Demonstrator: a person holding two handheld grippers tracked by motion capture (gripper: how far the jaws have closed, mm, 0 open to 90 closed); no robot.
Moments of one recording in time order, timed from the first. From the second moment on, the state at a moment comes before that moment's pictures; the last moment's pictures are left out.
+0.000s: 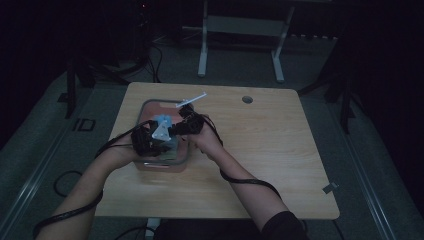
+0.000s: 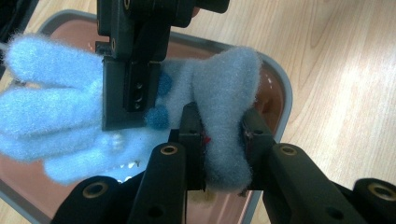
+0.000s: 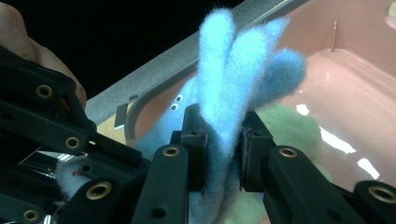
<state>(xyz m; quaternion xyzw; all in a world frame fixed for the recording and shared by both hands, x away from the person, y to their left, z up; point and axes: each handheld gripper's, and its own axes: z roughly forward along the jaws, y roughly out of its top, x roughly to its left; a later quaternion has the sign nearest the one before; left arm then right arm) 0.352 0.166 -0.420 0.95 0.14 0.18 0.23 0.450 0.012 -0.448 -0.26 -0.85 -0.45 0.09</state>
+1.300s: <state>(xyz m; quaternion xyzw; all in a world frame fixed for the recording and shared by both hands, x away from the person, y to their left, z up) 0.383 0.173 -0.483 0.95 0.17 0.15 0.23 0.466 0.037 -0.493 -0.28 -0.89 -0.36 0.04</state>
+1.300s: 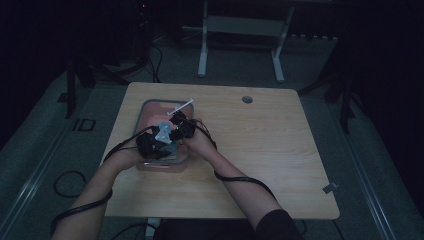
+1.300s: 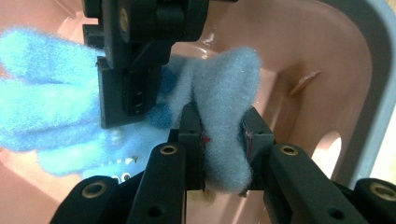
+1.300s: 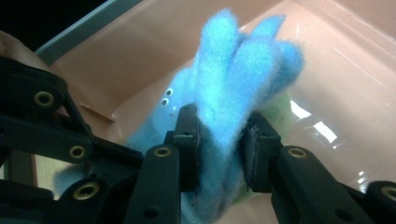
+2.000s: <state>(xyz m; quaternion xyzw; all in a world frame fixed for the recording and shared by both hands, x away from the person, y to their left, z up) 0.386 0.172 -0.483 0.95 0.19 0.13 0.23 0.469 0.025 -0.472 -0.29 -0.88 -0.37 0.01</state>
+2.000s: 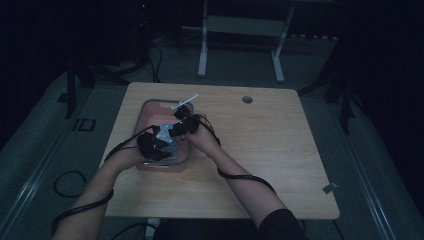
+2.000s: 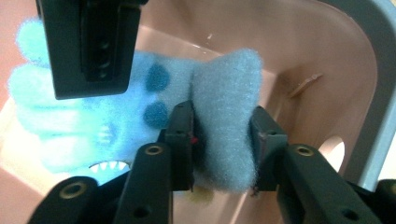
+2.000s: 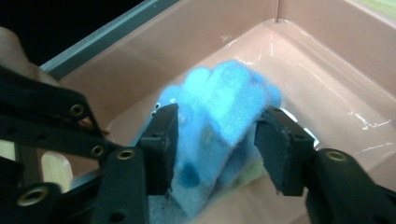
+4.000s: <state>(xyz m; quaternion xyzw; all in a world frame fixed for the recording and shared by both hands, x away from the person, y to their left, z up) 0.348 0.113 -0.445 0.89 0.21 0.14 0.38 0.449 -0.074 -0.456 -0.24 -0.88 -0.41 -0.02</state>
